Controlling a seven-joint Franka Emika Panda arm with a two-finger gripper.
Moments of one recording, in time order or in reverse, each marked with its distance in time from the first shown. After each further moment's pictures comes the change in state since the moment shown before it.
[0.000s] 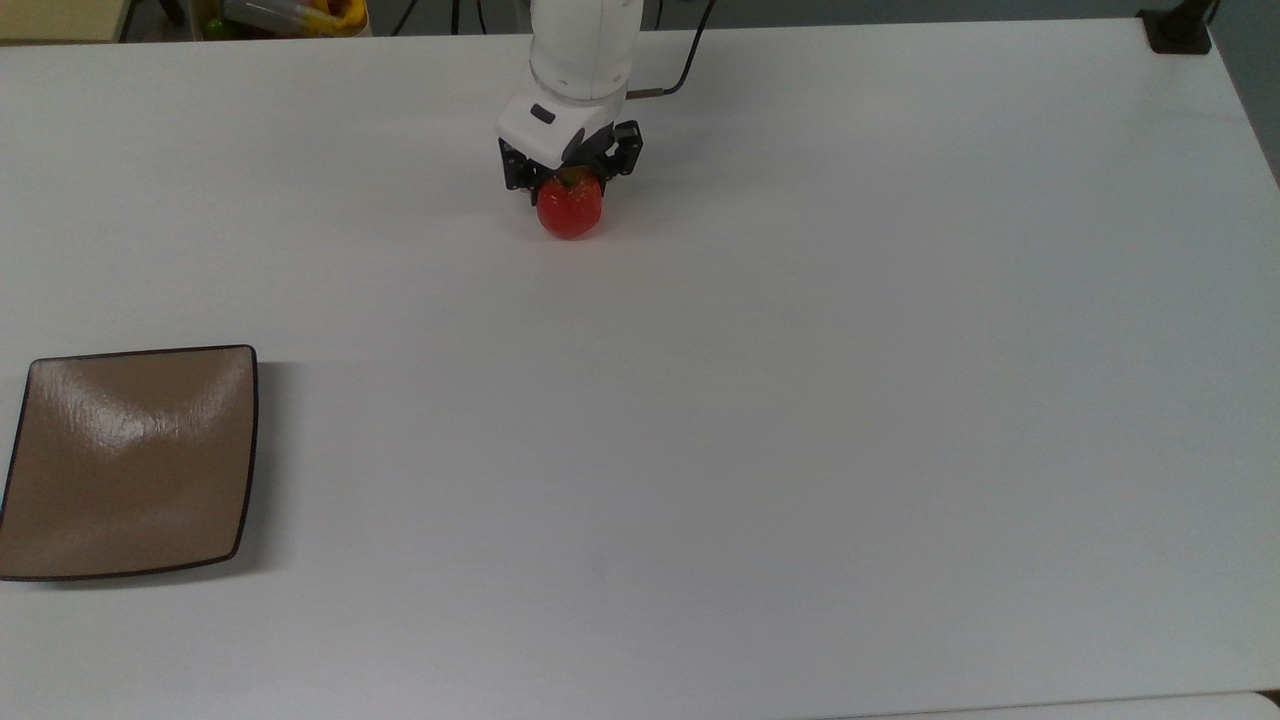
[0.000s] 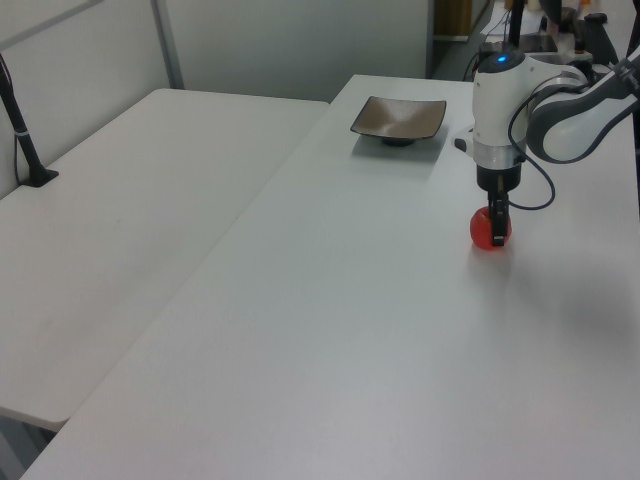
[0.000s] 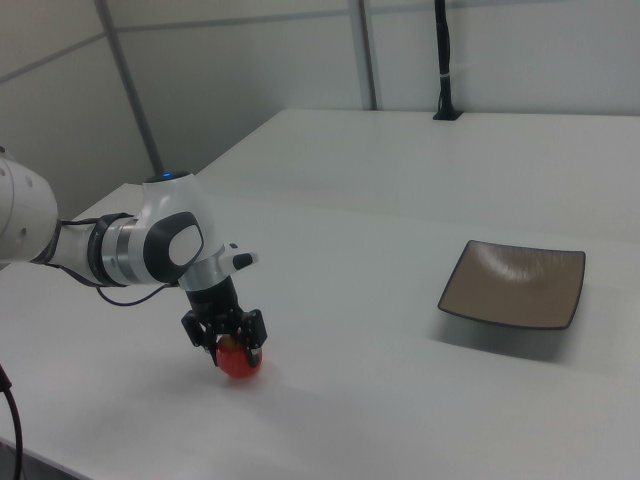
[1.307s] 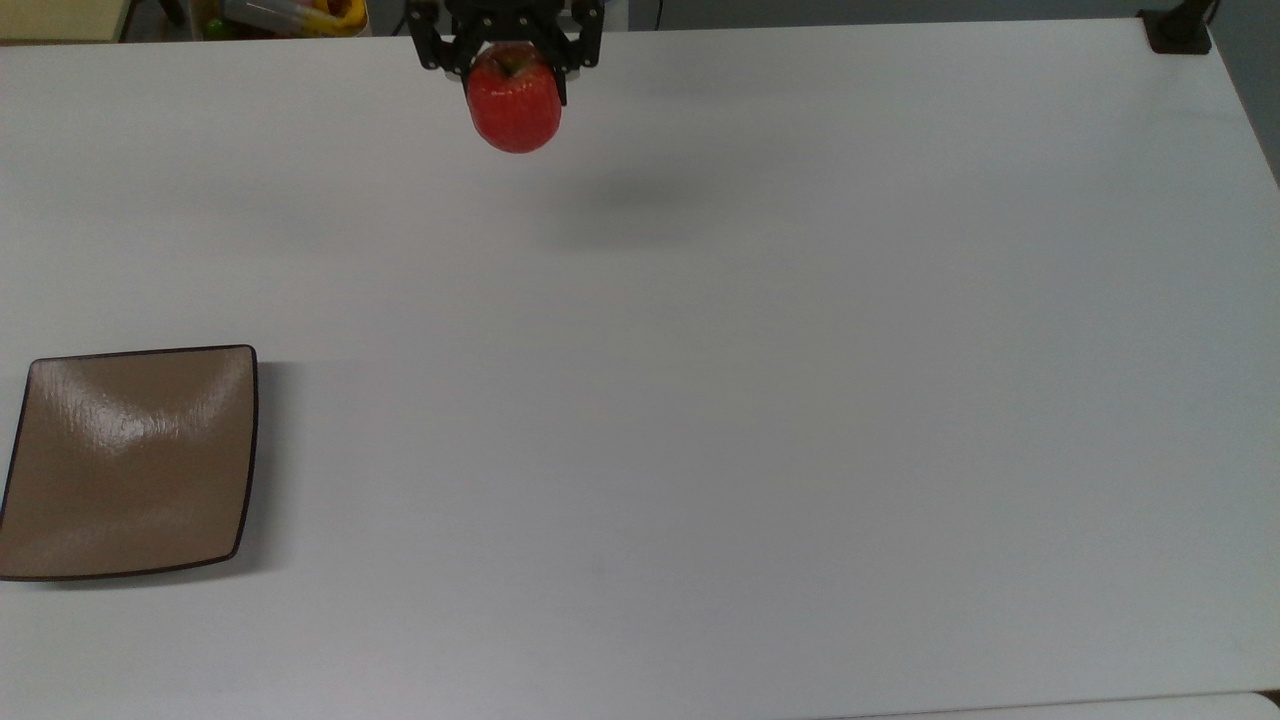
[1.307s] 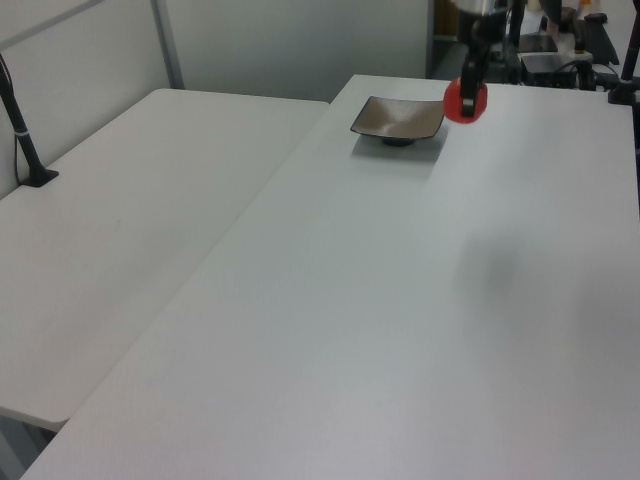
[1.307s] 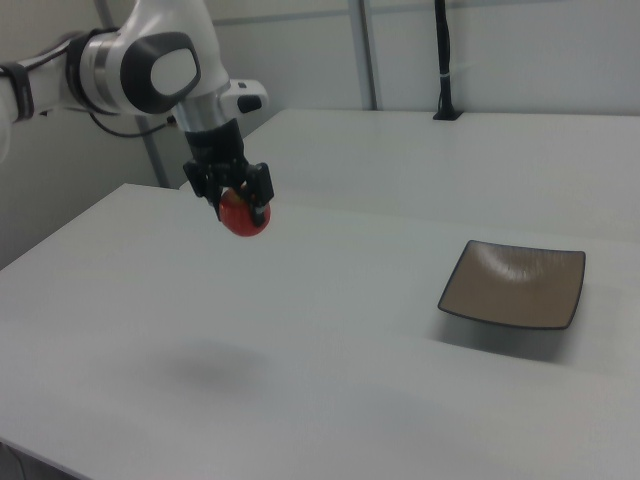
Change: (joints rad) arm -0.071 -0.053 -0.022 0.563 0.153 -0.495 -0.008
